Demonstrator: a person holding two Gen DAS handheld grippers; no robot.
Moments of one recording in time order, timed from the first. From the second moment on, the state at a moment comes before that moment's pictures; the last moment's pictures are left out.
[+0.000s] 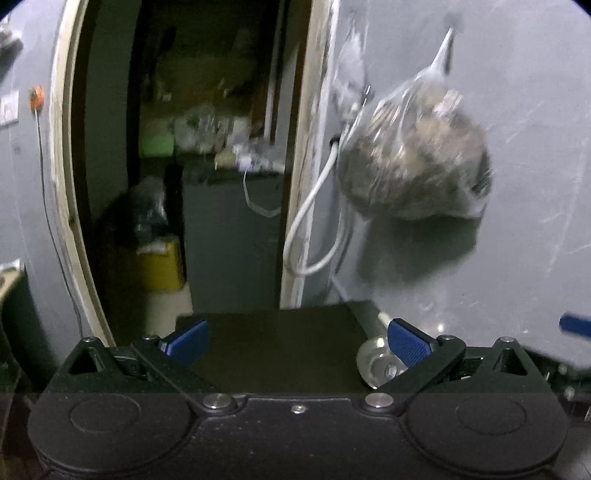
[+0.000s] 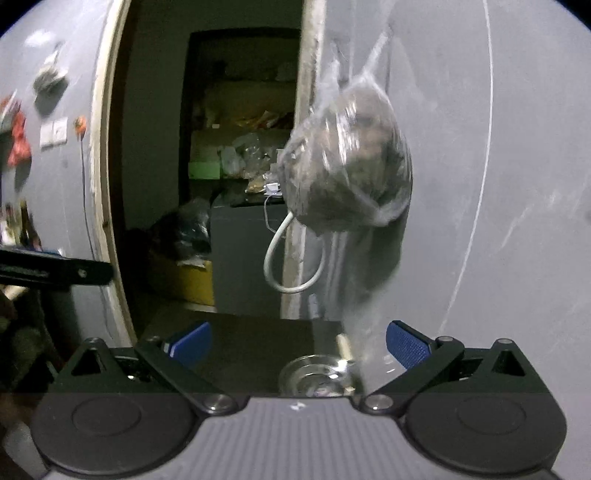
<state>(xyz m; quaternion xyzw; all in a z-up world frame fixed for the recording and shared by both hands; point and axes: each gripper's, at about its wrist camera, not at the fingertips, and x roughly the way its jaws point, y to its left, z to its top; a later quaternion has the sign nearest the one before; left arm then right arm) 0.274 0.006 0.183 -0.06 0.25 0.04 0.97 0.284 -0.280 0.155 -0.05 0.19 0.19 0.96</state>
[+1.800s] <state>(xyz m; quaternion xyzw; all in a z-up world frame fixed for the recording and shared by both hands) 0.538 -0.056 -0.043 -0.07 0.45 -0.12 0.88 0.480 -0.283 -0.056 0.04 0.37 0.08 0.92</state>
